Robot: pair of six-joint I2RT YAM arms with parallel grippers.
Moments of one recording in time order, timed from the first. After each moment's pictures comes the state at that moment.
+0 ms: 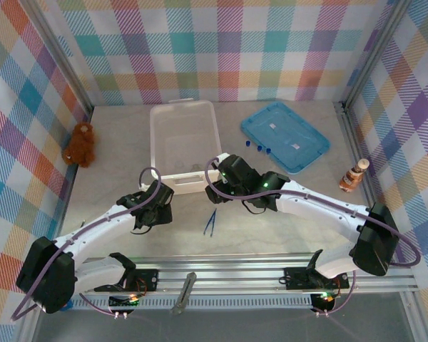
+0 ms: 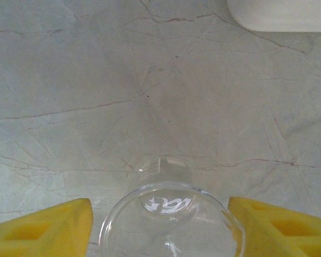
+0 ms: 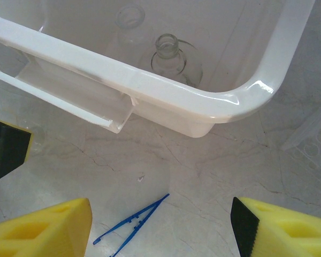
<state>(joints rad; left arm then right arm) -0.56 1.13 0.61 -0.73 -0.26 -0.67 0.97 1.41 1.14 -0.55 0.15 0.33</state>
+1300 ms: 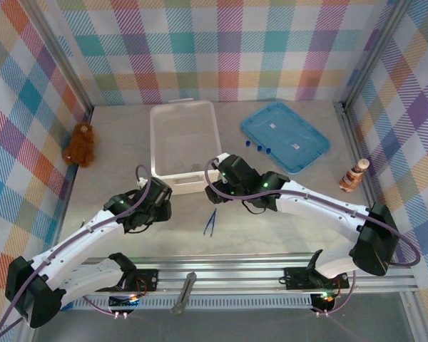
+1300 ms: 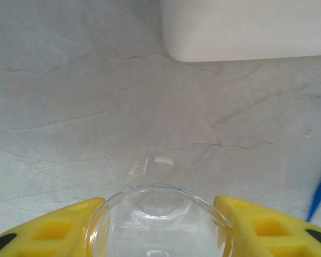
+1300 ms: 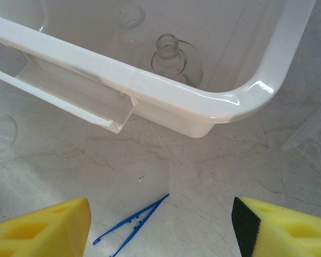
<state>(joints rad) -0.69 0.98 0.77 -0.92 -0.28 -0.69 0.97 1.41 1.14 -0.55 0.15 0.33</state>
